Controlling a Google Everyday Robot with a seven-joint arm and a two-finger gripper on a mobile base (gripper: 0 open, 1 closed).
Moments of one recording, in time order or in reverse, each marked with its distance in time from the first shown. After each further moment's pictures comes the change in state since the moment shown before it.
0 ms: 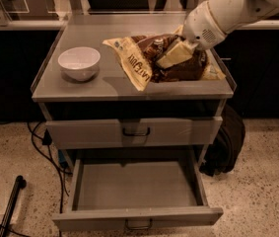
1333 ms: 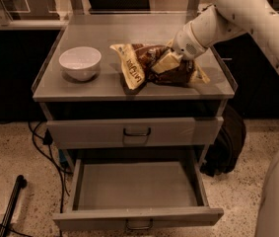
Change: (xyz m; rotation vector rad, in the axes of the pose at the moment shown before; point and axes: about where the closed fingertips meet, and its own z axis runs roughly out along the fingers) arm 0.047 -0.064 0.068 0.046 0.028 0.077
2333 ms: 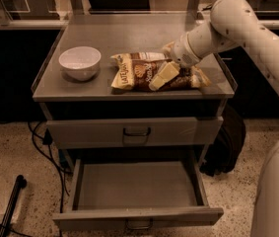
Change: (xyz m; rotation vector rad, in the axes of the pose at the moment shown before) arm 0.020 -0.014 0.035 0.019 -0.036 -0.018
